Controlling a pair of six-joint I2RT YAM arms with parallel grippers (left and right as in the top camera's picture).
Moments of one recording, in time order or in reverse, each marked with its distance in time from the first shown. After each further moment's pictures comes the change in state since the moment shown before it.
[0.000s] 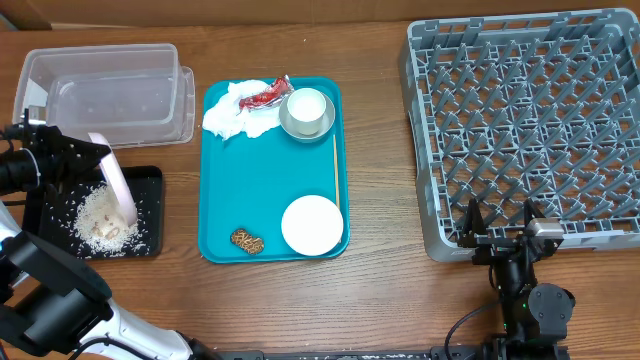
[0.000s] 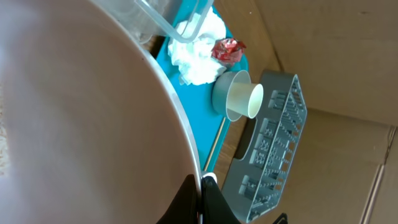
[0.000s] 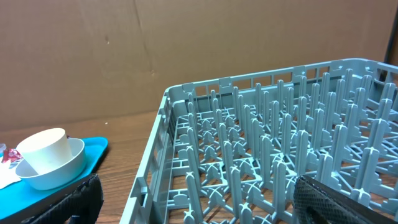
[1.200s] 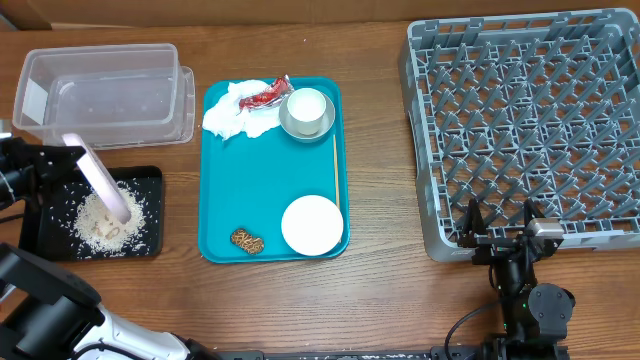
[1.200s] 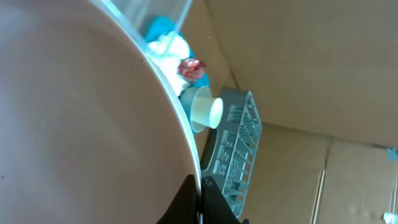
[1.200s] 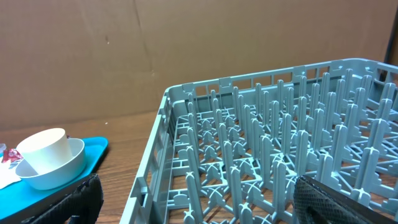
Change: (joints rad) left arm 0.122 0.000 0.000 -0.064 0.177 0.074; right arm 0.000 0.000 0.000 0.000 0.000 0.001
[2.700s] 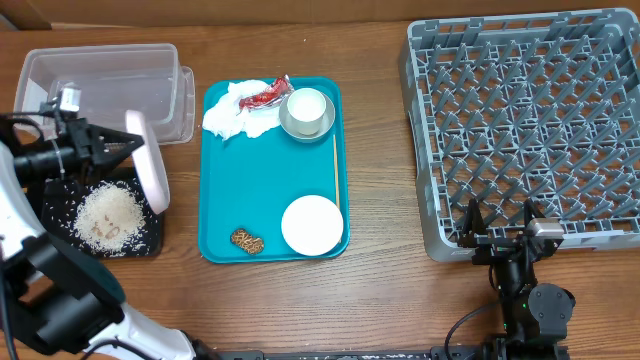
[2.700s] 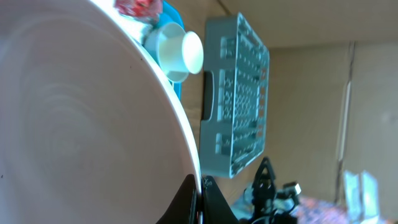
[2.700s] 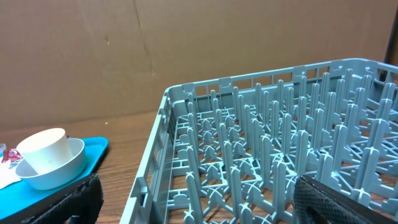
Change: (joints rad) left arm -0.245 -0.058 0.000 -0.156 -0.016 0.256; right arm 0.000 0.000 0.000 0.000 0.000 0.000
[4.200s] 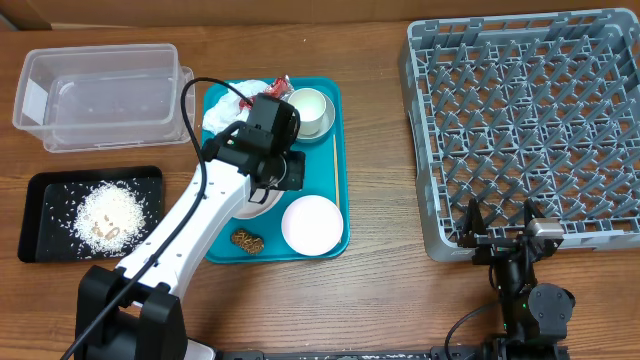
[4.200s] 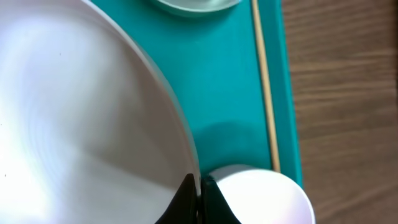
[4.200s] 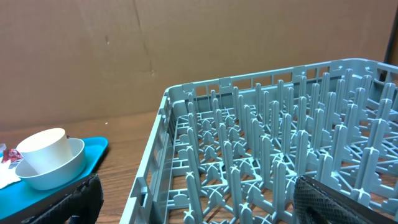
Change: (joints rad) left arm -1.019 -0.247 -0.553 0.923 -1.019 -0.729; right arm 0.000 0.000 0.000 0.000 0.000 0.000
